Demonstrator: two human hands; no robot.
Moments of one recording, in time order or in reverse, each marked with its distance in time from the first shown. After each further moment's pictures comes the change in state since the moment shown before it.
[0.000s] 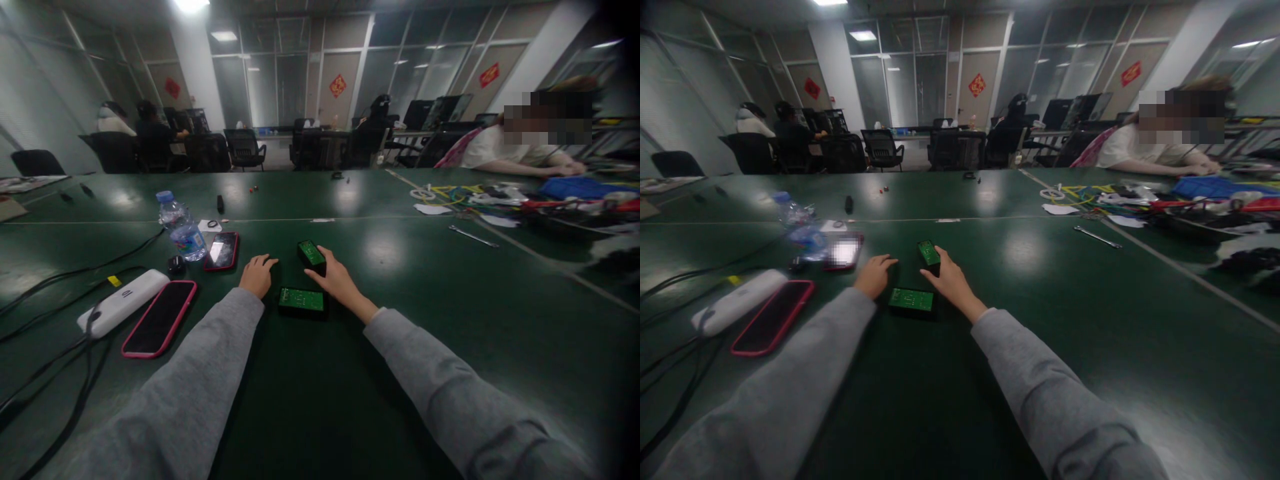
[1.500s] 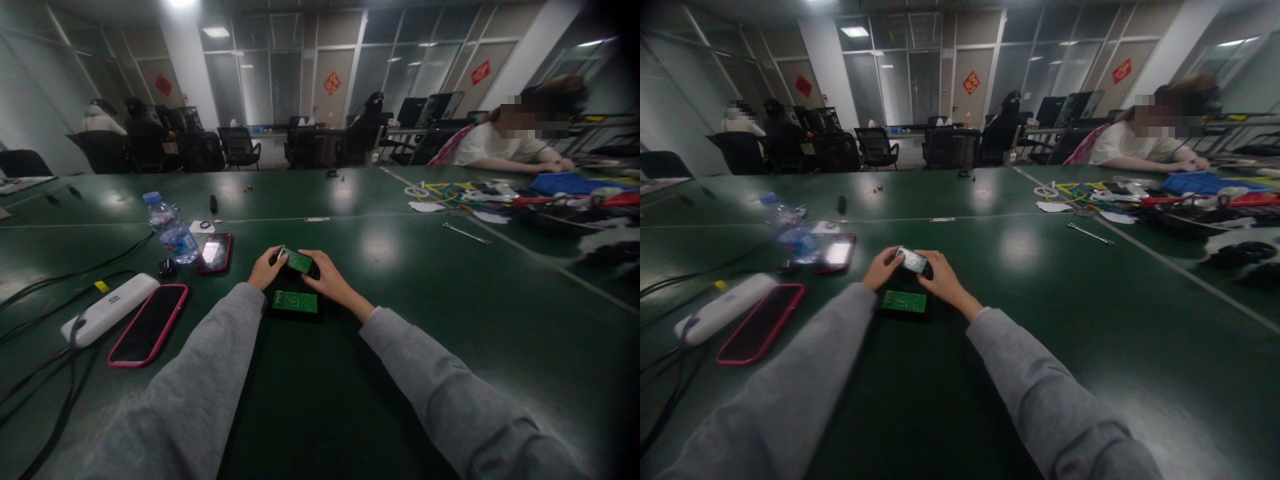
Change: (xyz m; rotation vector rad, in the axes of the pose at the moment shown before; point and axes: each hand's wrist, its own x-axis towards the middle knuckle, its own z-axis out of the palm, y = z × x) left_hand 0.037 0.021 0.022 -0.901 0.123 -0.078; right_hand 0.004 0.000 -0.006 0.119 -0.045 -0.227
